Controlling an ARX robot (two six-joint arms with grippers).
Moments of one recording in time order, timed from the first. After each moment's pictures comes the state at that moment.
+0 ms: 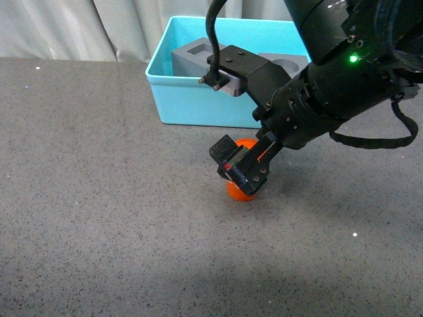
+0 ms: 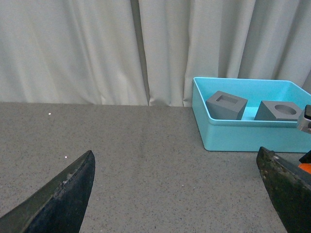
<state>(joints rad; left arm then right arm) 0.00 0.00 0.02 0.00 0.00 0.00 0.44 2.05 1.17 -0.14 -0.26 -0.43</state>
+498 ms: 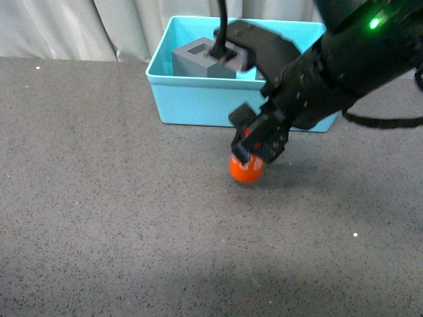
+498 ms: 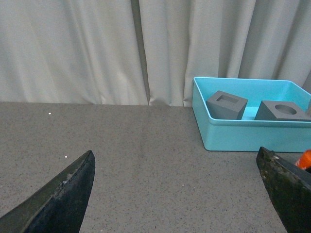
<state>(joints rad) 0.00 0.00 0.02 0.00 0.00 0.00 0.42 1.98 1.17 -0.17 -0.24 -0.40</state>
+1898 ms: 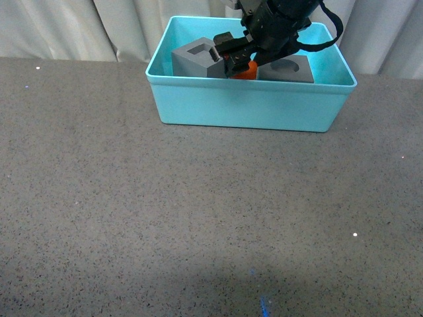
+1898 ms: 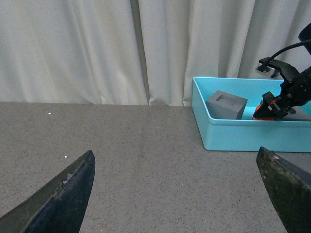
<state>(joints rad) 0.00 0.00 0.02 0.00 0.00 0.00 0.35 2.50 2.06 -0.50 -0.13 -0.23</state>
